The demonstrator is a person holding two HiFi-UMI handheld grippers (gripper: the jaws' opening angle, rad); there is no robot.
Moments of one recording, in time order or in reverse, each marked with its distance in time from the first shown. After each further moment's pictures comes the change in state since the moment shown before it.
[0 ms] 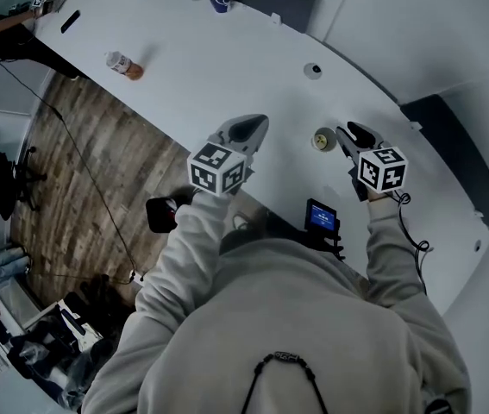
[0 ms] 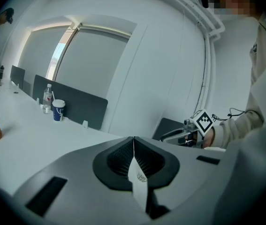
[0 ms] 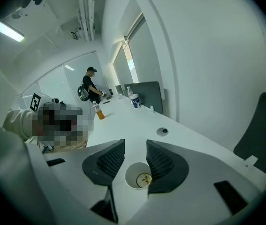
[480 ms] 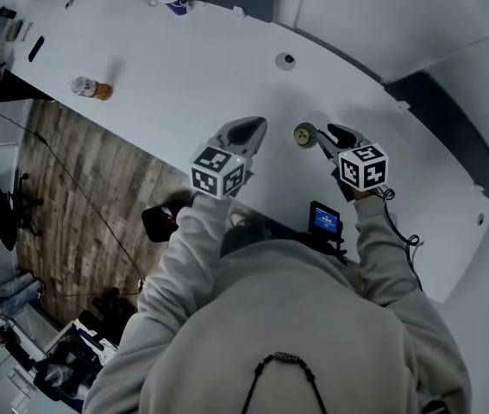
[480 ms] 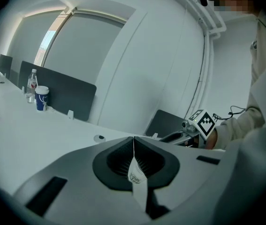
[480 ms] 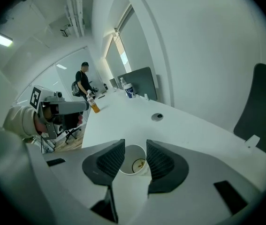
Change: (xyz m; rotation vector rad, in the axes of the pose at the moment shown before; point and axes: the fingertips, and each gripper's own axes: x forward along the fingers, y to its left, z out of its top) left arm 0.065 -0.028 -0.031 -0.009 0.079 -0.099; right arm 0.003 -0.019 -0.052 0.078 0.087 -0.021
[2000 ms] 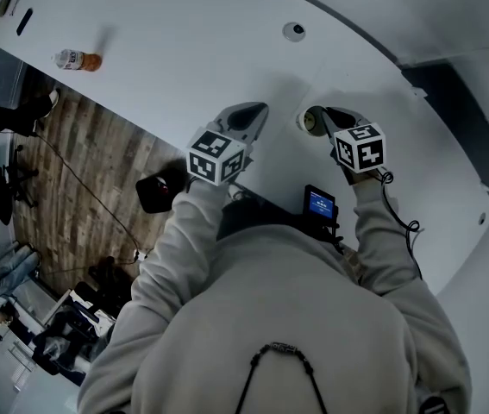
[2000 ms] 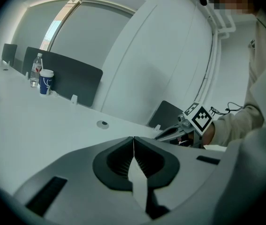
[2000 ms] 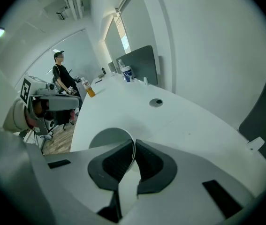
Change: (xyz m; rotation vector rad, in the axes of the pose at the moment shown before) left arm 0.006 0.026 -0.053 -0.074 0.073 0.013; right arm 0.050 -0.007 -0.032 -0.062 0.184 -0.037
